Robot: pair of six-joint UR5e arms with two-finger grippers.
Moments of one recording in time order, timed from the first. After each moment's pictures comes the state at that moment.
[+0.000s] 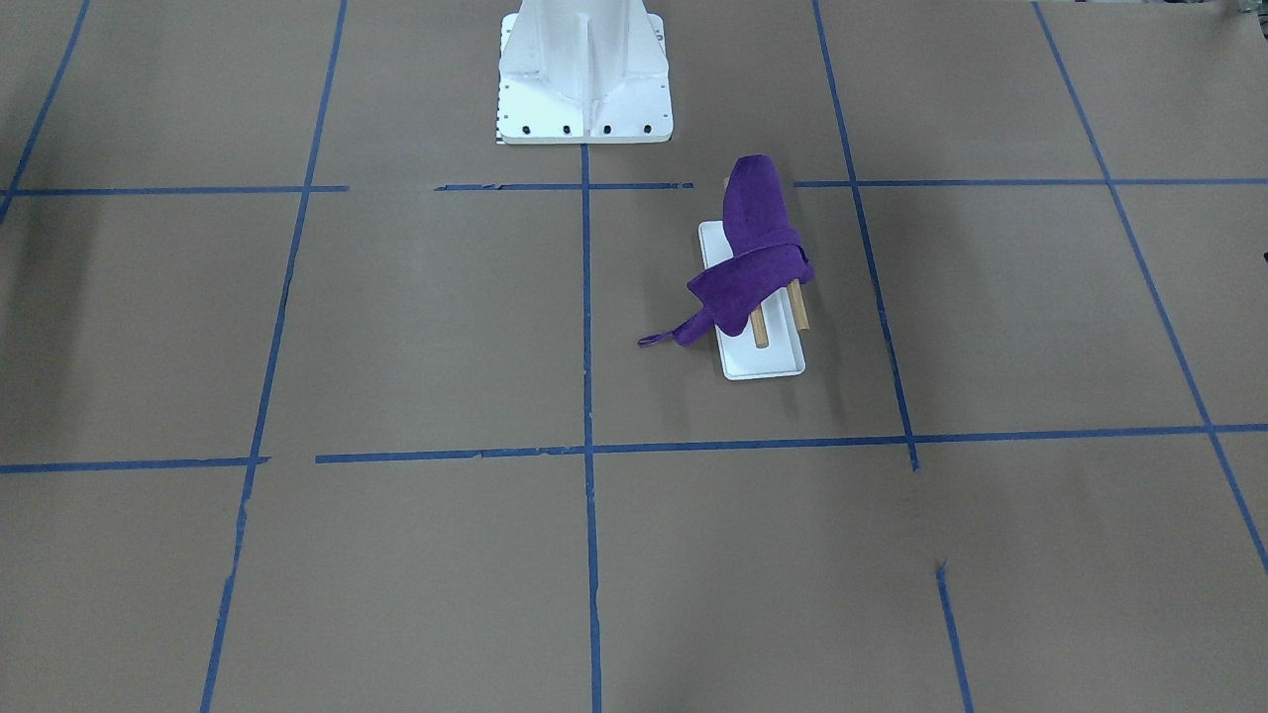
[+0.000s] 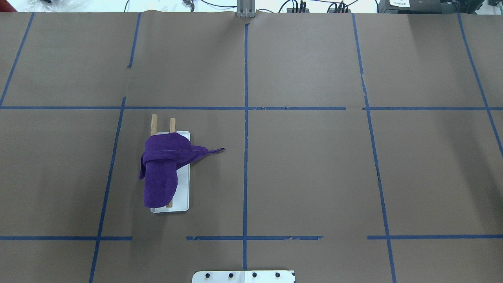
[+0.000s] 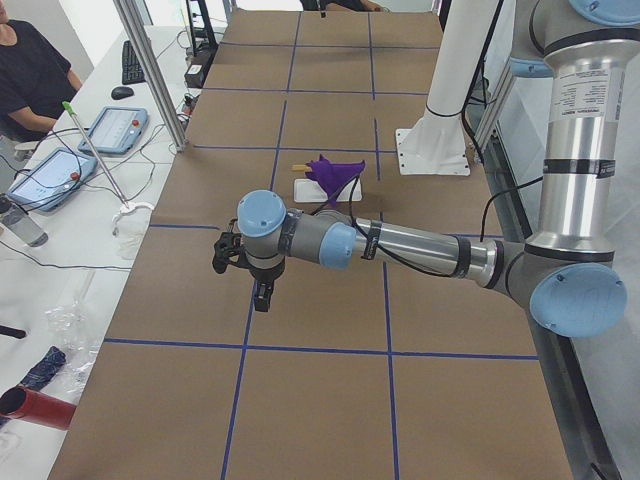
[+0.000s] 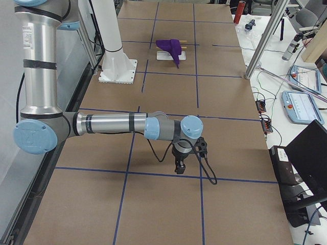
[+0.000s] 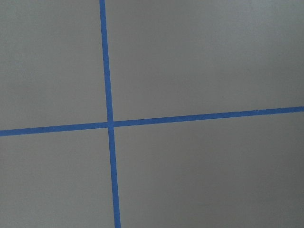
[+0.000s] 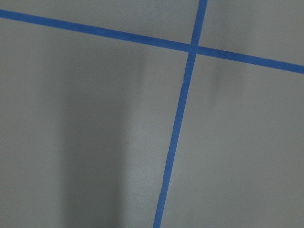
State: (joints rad) left arm -1.50 -1.57 -1.74 -1.64 -2.42 -0.13; right arm 1.47 -1.62 1.67 -1.70 2.34 -0.15
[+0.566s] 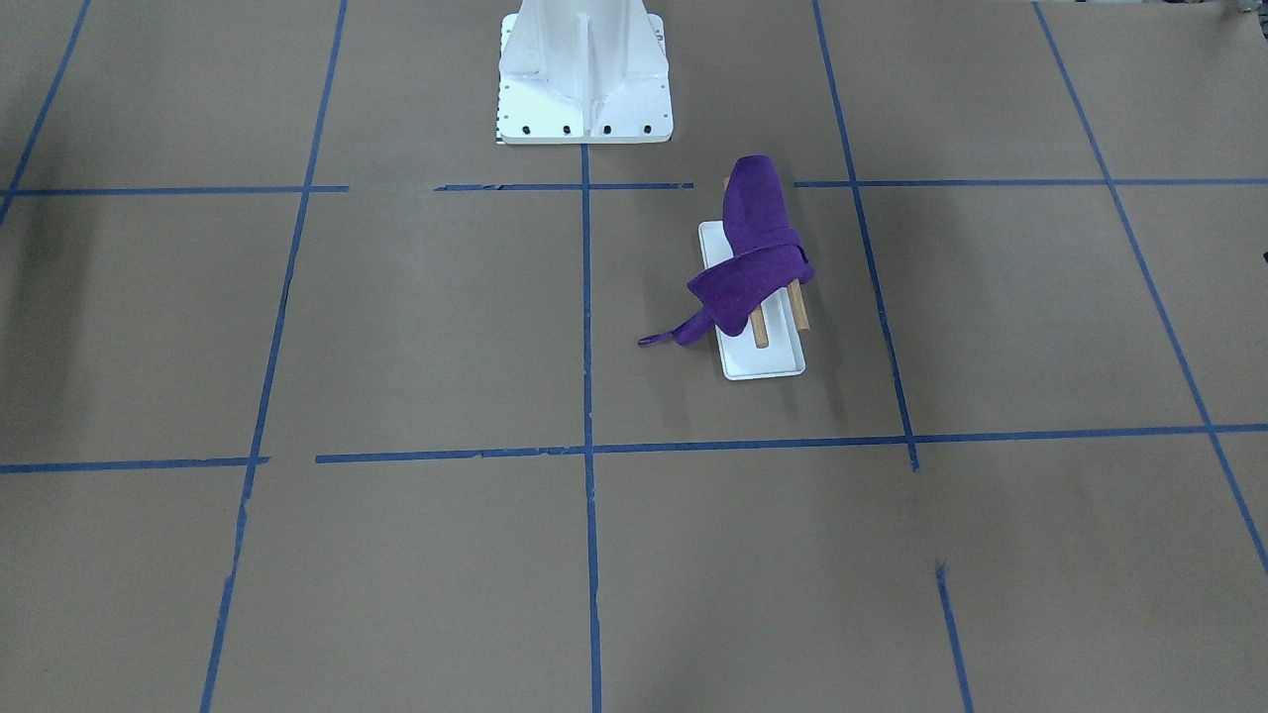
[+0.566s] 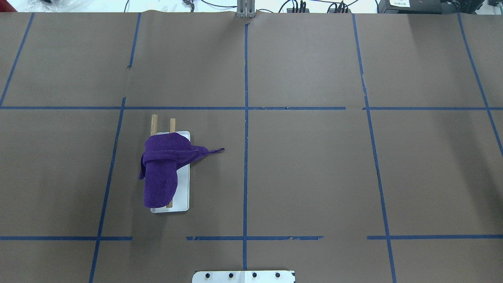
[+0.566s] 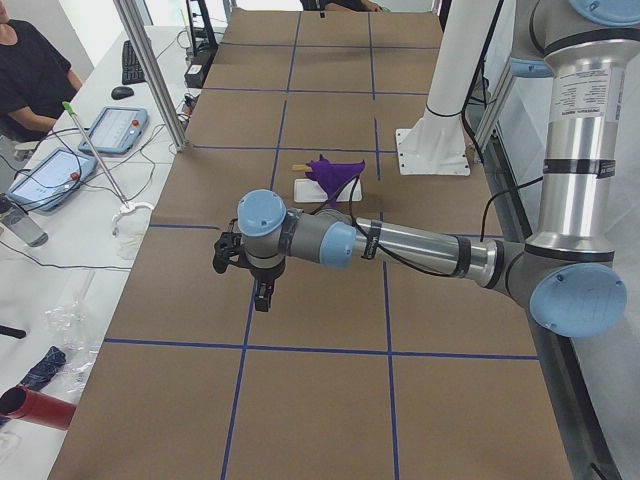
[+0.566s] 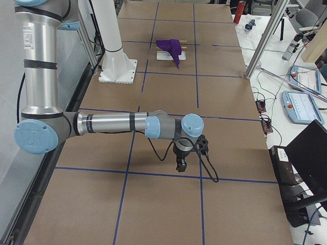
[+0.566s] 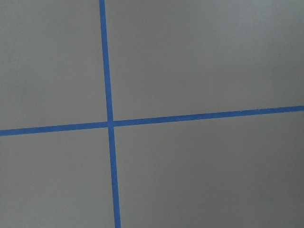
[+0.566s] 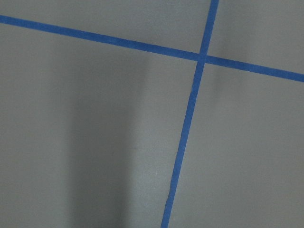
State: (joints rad) left arm -1.50 -1.57 -1.74 -1.63 -2.42 -0.13; right arm 1.47 -1.61 1.68 -1.69 2.35 -0.15
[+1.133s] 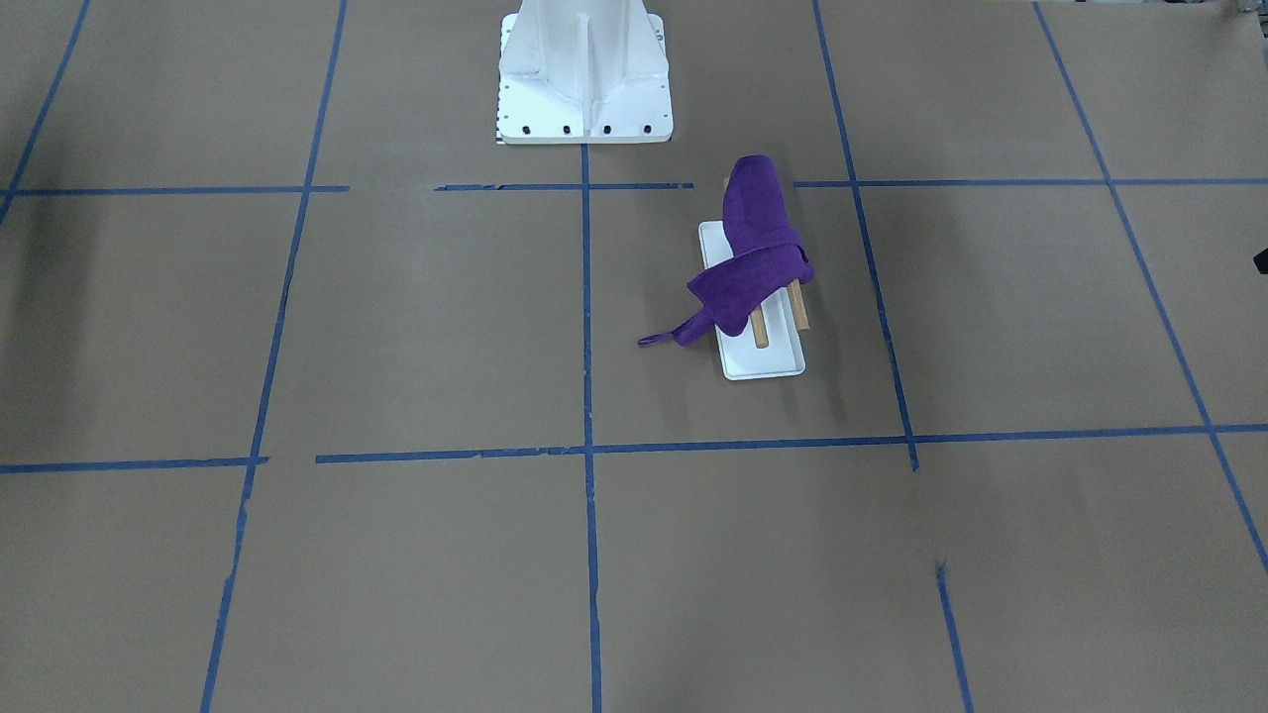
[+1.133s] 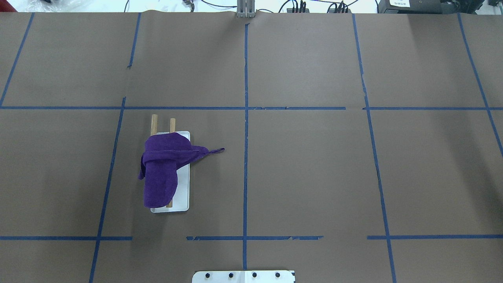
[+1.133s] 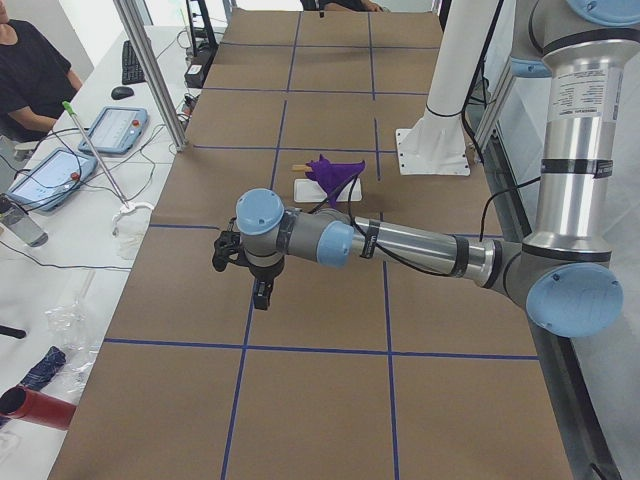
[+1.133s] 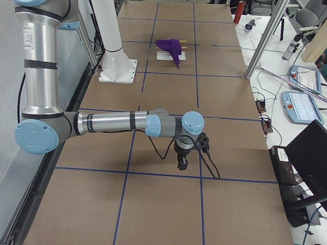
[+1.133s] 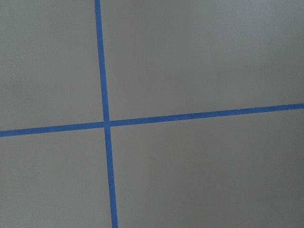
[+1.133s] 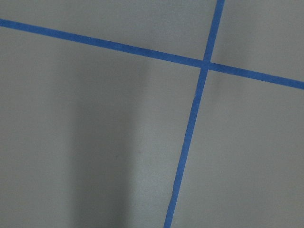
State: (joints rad) left arm -1.49 -1.58 -1.74 -1.64 -2.42 -0.13; right arm 1.47 -1.60 1.69 -1.69 2.35 -0.15
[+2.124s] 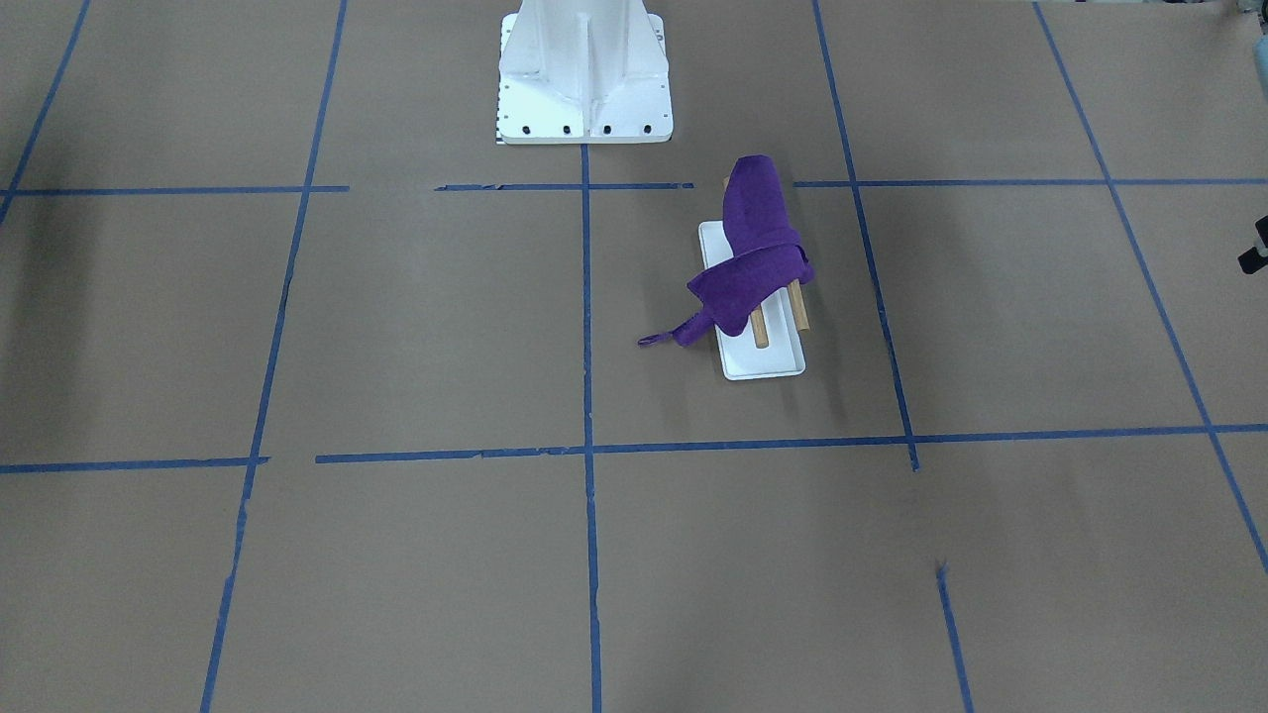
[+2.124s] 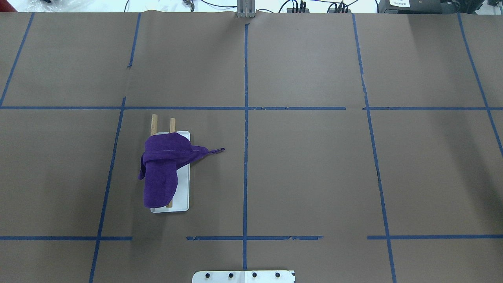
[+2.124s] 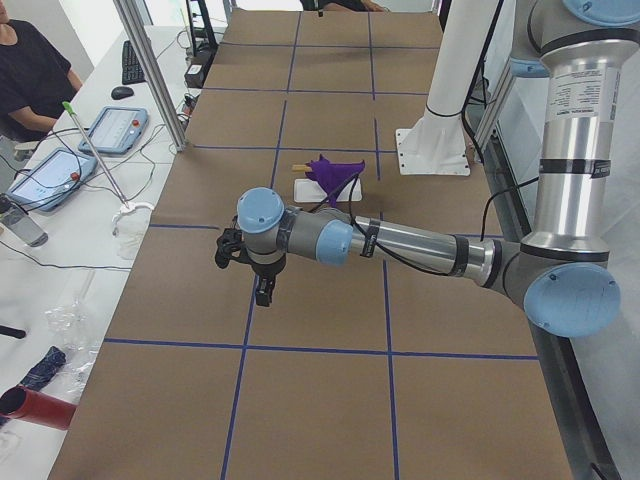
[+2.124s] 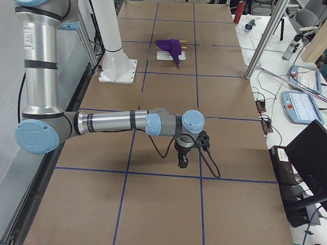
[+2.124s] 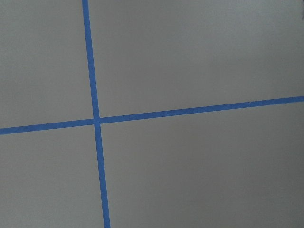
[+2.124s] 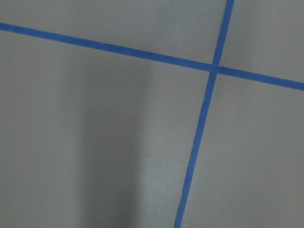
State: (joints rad) left arm -1.46 -1.58 -1.74 -1.64 -2.42 -0.13; right arm 1.47 -1.60 1.70 -1.69 2.38 -0.14
